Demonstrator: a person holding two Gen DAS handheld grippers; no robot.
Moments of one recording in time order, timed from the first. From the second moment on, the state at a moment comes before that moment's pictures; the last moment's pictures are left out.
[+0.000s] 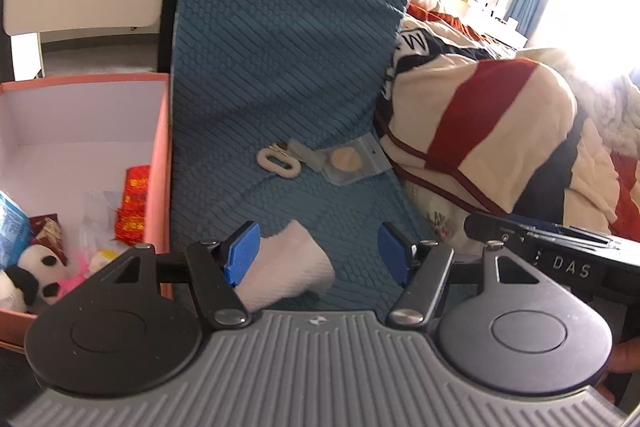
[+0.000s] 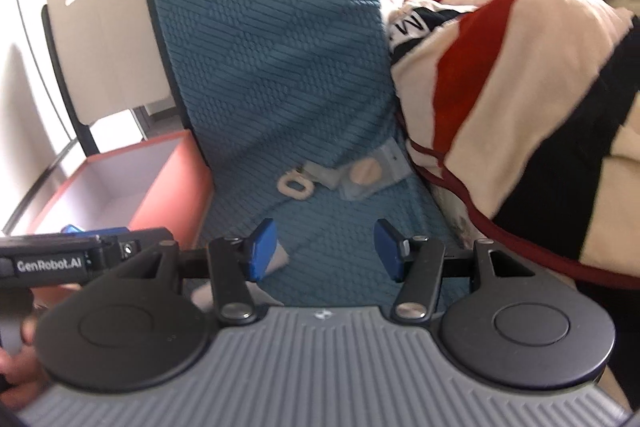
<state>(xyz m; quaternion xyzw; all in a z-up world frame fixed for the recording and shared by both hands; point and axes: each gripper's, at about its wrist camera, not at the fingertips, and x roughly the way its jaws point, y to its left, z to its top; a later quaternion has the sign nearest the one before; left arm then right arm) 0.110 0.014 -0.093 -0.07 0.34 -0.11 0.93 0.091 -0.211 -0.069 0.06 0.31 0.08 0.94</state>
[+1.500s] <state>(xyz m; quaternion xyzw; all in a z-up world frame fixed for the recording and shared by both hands) 0.221 -0.024 -0.208 -0.06 0.39 -0.04 0.92 0.222 -0.217 -0.165 0.03 0.30 0.08 0.95</state>
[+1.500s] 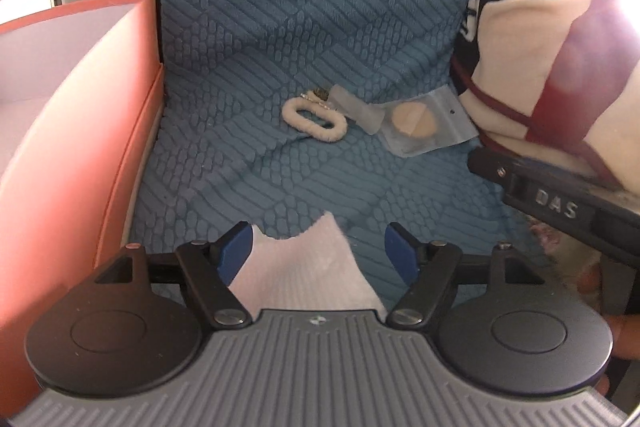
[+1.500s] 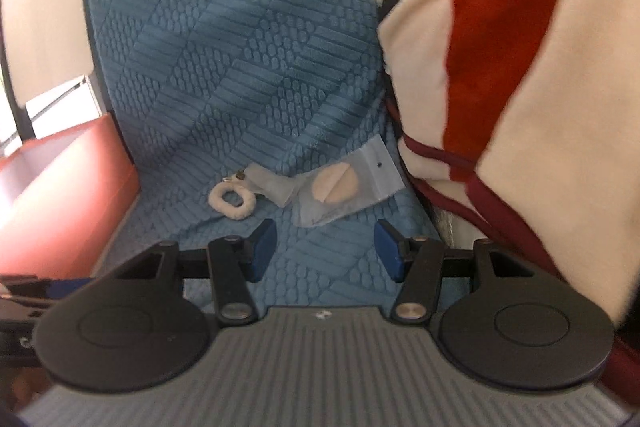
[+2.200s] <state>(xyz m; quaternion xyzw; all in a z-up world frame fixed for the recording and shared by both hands) 0.235 -0.021 -0.246 -0.03 0.43 -0.02 0.90 0.339 -0.202 -0.212 -0.05 0.33 0.08 0.94</state>
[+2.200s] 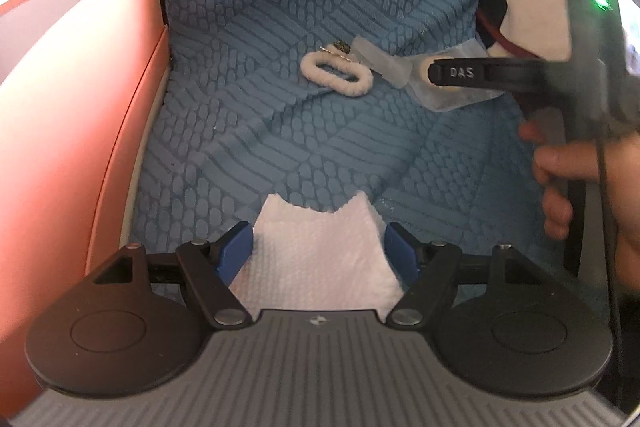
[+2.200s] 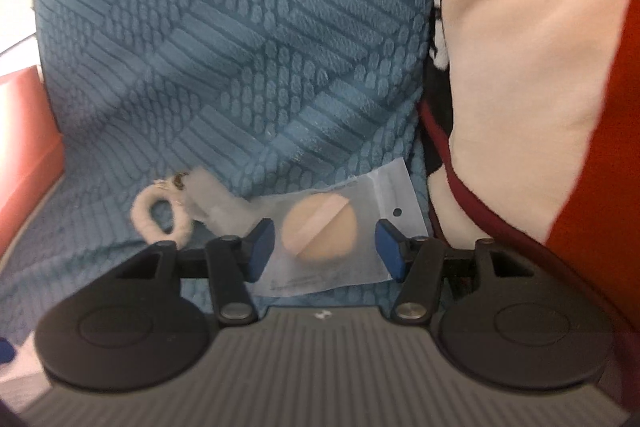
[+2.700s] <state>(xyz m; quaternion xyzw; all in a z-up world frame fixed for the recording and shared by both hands) 0.229 -0.035 -0.247 0.03 0.43 -0.02 0.90 0.360 -0.207 -0.231 -0.04 0.36 0.10 0.93</state>
